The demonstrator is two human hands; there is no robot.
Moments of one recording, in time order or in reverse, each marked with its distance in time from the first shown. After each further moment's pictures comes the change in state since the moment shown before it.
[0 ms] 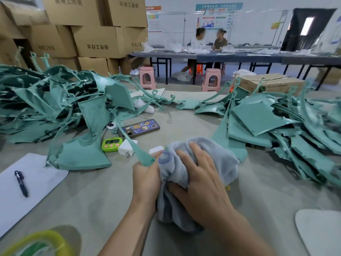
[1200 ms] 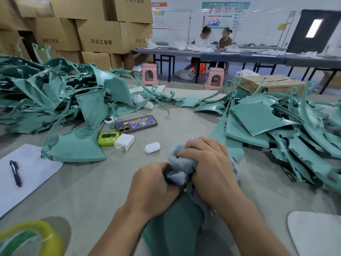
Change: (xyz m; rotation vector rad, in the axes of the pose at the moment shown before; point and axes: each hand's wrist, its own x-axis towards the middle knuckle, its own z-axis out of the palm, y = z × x) left_hand -0.033 0.010 -0.003 1.130 -0.254 0.559; right_hand 0.023 0.020 -0.040 -0.202 0.033 -0.187
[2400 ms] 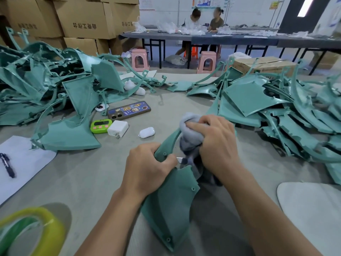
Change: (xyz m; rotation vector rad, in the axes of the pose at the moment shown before) left_hand 0.001 -0.001 -0.003 -0.097 0.047 -0.063; right_hand -0.001 0.015 -0.005 -0.041 0.078 0.174
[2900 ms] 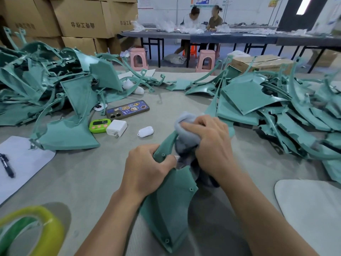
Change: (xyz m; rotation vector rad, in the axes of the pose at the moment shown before) left_hand -0.004 -0.001 0.001 -0.013 -0.011 0.001; right_hand -0.003 0.001 0.010 0.137 0.031 -0.007
